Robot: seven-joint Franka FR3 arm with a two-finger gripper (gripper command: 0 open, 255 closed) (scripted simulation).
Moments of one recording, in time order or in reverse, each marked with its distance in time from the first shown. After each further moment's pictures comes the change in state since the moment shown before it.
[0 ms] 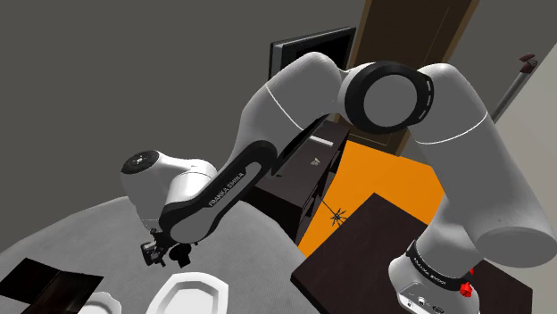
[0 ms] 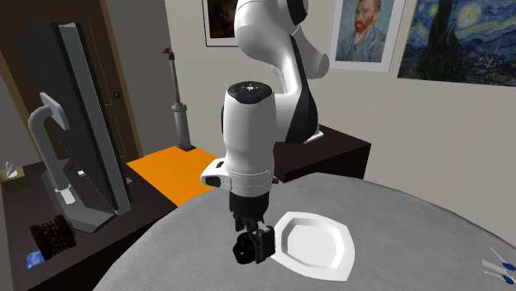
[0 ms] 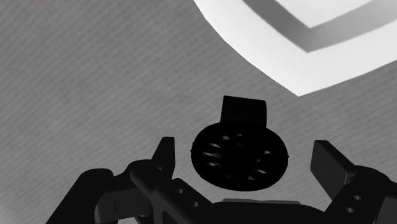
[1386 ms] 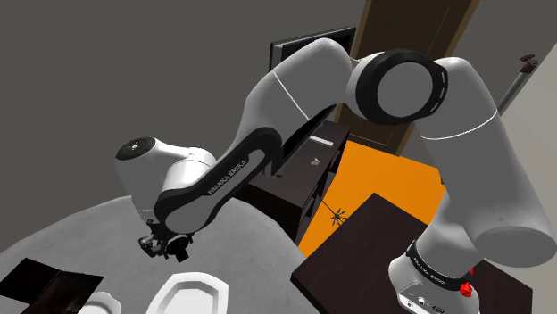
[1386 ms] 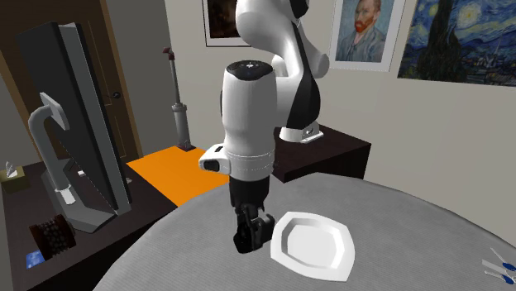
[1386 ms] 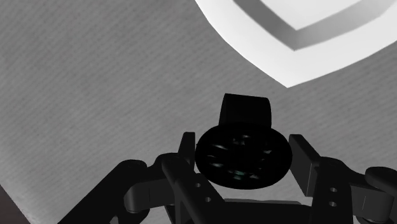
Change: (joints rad) arm -0.016 -0.060 0.021 -0.016 0.022 -0.043 -0.012
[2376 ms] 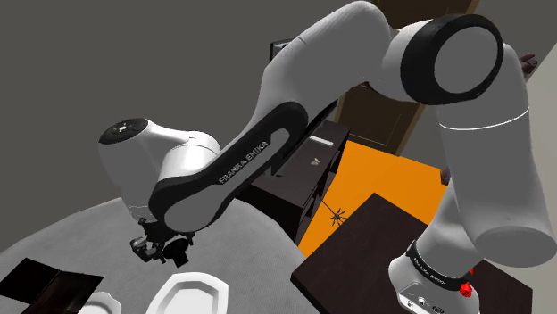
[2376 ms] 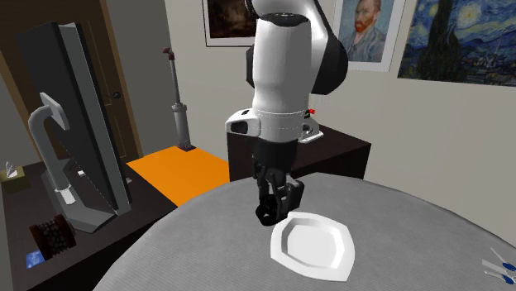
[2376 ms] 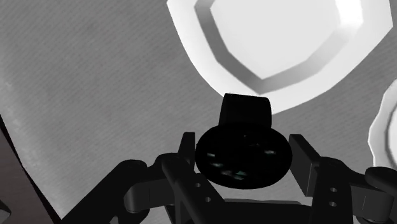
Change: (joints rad) arm -0.001 -0.174 0.064 -0.122 0.054 -0.053 0.044
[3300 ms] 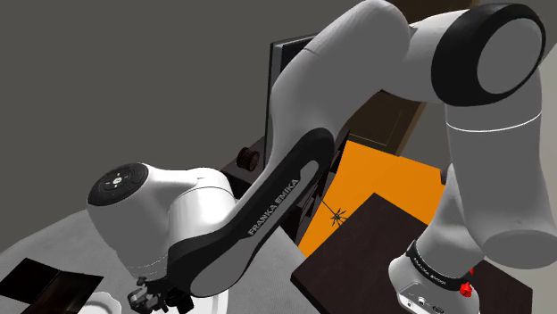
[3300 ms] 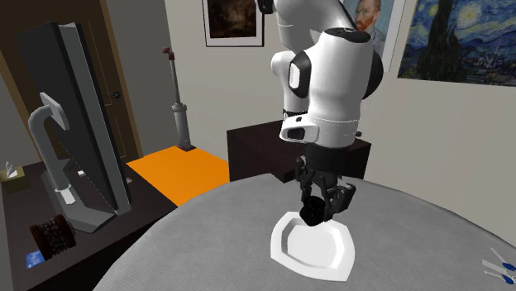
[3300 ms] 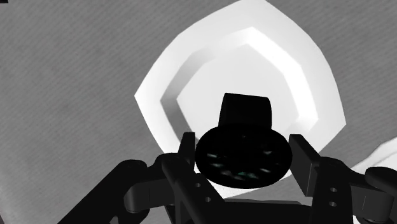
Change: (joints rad) arm 0.094 -0.047 0.031 -0.142 -0.014 0.083 0.168
